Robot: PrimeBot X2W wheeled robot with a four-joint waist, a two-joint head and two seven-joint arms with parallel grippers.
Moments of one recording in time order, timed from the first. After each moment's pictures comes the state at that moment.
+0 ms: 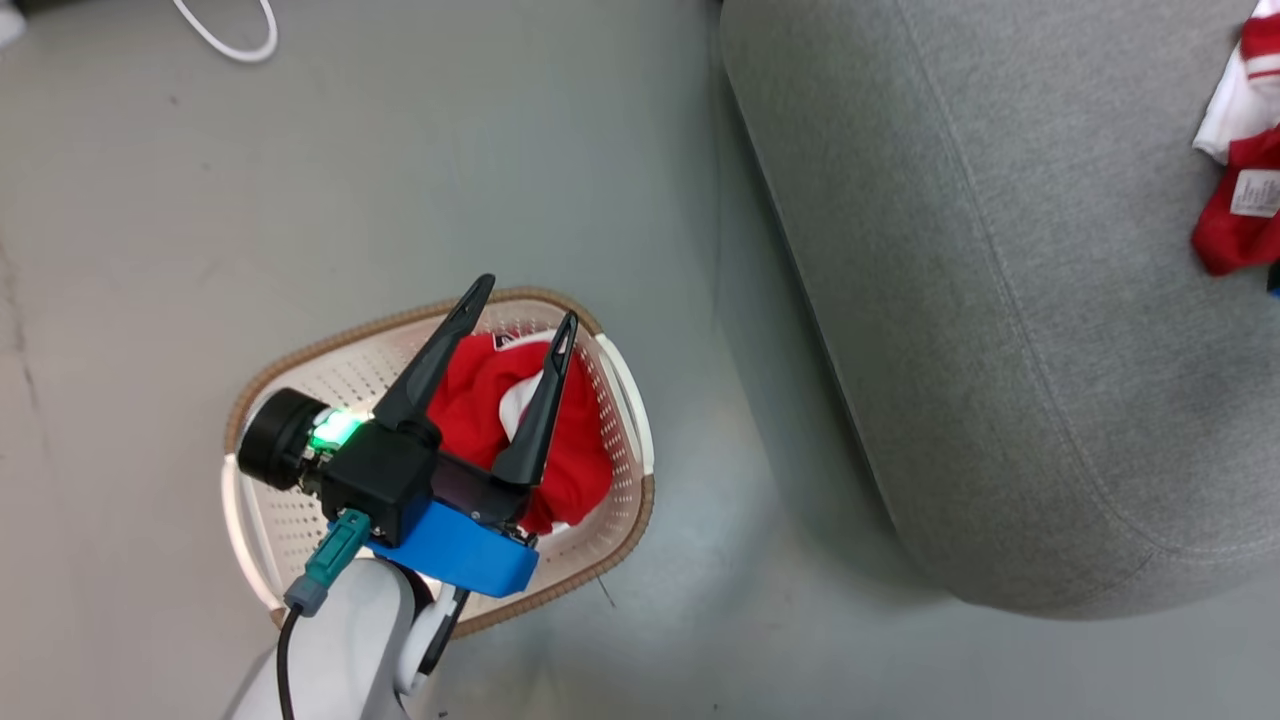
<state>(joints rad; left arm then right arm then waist) -0.35 0.21 -0.42 0.14 -0.20 -0.13 -0.26 -0.94 -0.25 -0.60 0.94 -0.20 0.13 -0.26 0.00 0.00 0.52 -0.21</state>
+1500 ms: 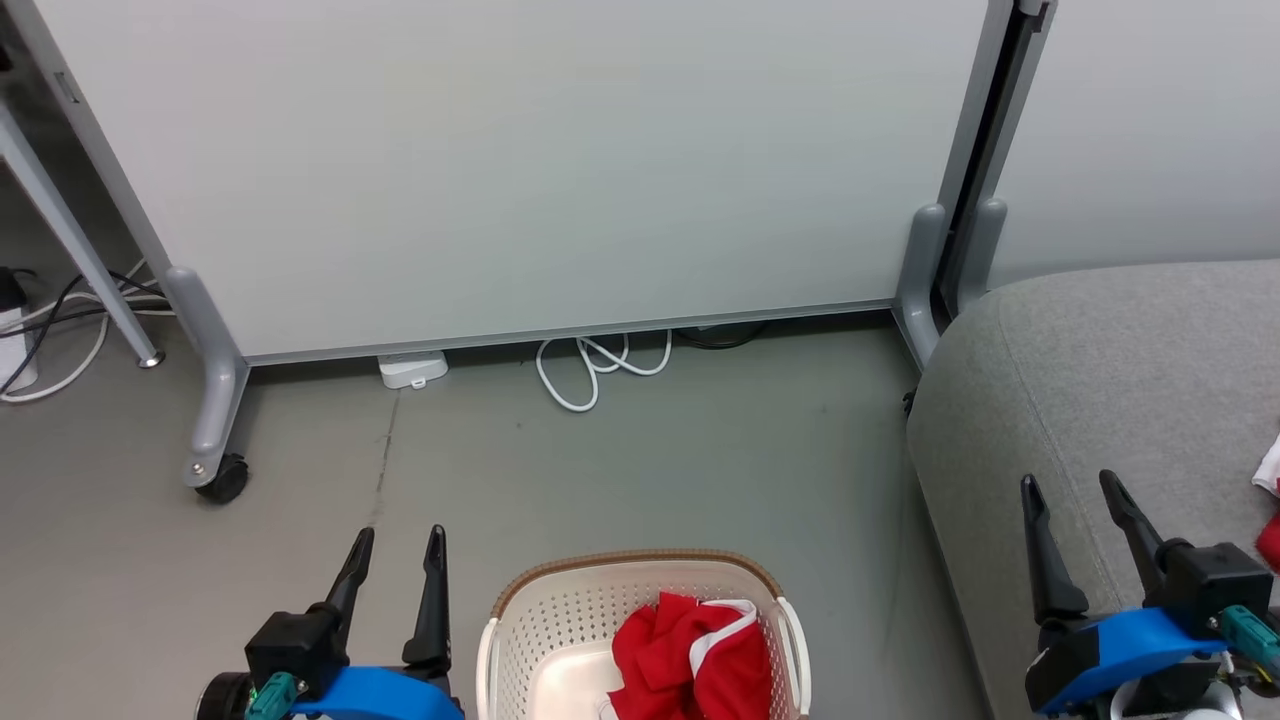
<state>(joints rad) -0.04 0.05 -0.11 0.38 -0.23 -0.13 -0.26 -0.05 -0.05 -0.13 0.16 0.04 0.13 -0.12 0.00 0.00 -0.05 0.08</state>
